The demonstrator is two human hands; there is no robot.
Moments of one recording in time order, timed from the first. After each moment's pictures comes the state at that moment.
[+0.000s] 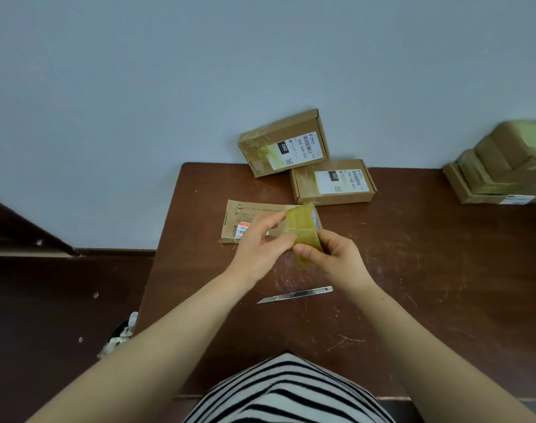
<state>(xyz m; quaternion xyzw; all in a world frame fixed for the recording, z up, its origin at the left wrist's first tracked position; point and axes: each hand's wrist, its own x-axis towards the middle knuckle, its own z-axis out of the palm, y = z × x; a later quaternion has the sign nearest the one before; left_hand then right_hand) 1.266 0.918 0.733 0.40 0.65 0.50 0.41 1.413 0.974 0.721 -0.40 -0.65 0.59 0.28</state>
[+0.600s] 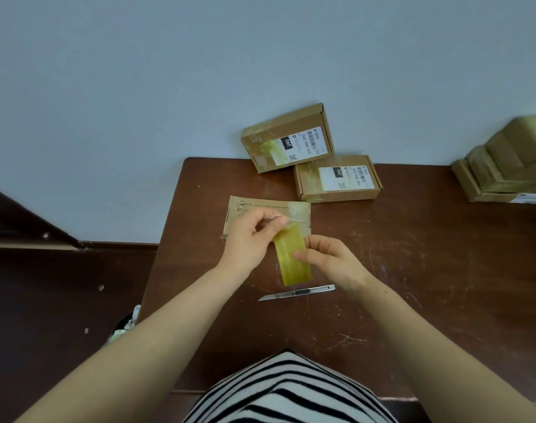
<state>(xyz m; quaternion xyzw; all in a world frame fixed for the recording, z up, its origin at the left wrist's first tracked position) 1.251 0.925 0.725 0.40 0.68 0.52 0.33 1.408 0.976 0.730 -0.40 -0.58 0.69 0.14</state>
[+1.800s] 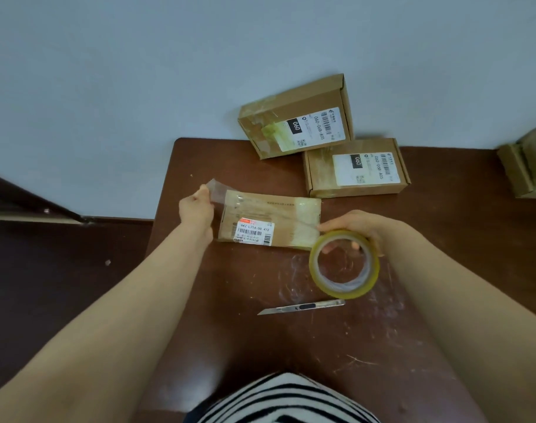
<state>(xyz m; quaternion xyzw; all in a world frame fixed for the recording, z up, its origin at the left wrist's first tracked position) 1.146 1.003 0.659 -0.05 0.75 0.55 0.35 1.394 1.120 0.683 -0.53 -0.49 0.67 -0.15</state>
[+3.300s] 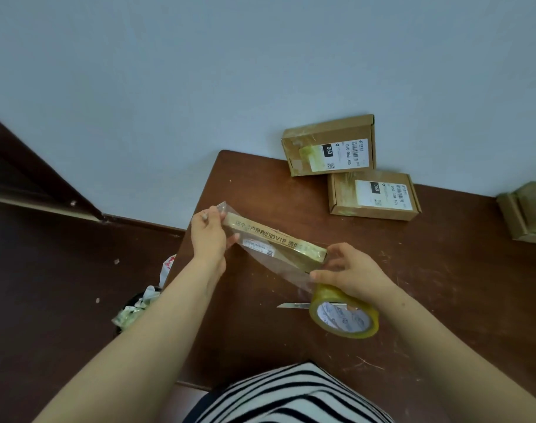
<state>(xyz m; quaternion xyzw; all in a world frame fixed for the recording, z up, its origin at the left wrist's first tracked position) 1.160 0.907 0.682 -0.04 0.68 0.66 0.30 1.387 1.002 0.718 -0.50 -0.74 0.44 -0.08</state>
